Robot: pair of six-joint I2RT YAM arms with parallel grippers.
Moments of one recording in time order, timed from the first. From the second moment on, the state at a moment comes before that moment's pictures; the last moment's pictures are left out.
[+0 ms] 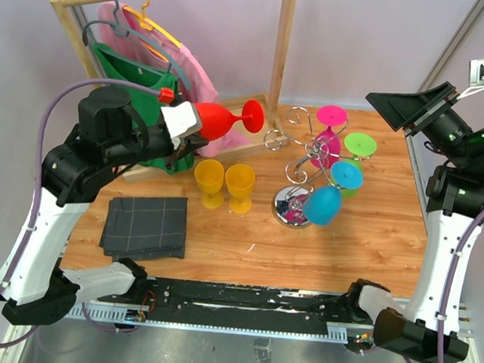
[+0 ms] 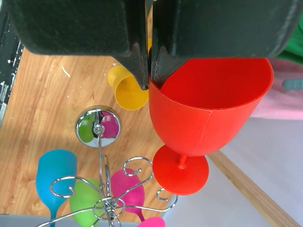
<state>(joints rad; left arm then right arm) -0.55 1.12 1.72 -0.88 0.44 0.45 -0.27 1.06 1.44 0.06 -0.99 1.02</state>
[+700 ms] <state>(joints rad) -0.61 1.14 1.73 -1.30 0.46 0.63 -0.36 1.09 1.55 -0.37 -0.83 0.65</state>
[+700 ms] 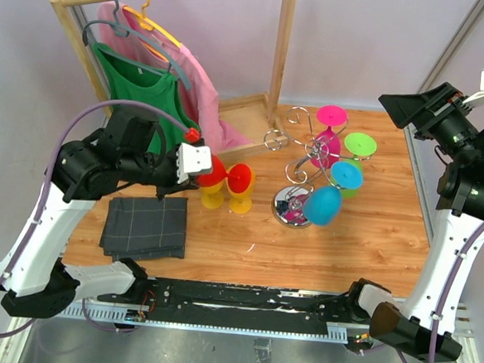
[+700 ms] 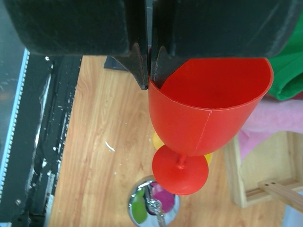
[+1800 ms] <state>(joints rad) -0.67 1.27 1.35 -1.36 0.33 0.84 -0.39 1.07 1.56 -0.44 -0.82 0.62</state>
